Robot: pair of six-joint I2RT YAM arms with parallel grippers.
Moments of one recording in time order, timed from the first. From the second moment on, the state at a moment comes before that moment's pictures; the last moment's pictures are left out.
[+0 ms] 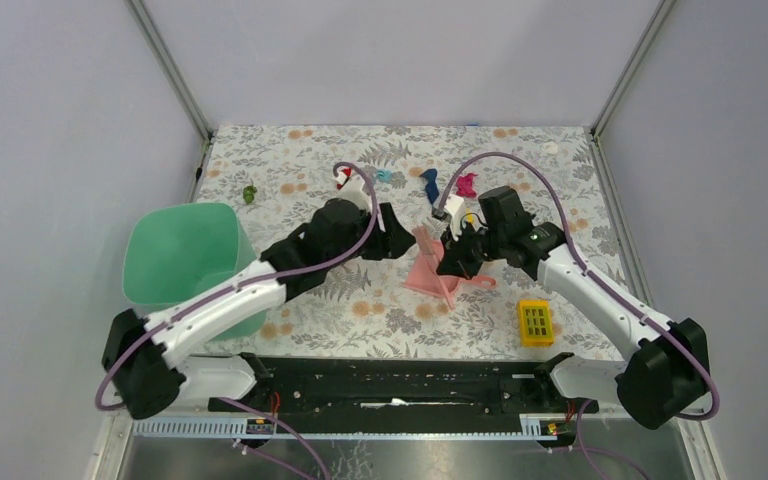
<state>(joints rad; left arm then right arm) -0.83 1.29 1.01 -0.17 -0.03 -0.79 0.52 1.24 0.96 -0.55 -0.56 -0.22</state>
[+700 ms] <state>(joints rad) -0.96 0.93 0.72 -0.13 0.37 0.02 0.52 1.47 1.21 -1.33 -0.93 -0.75</state>
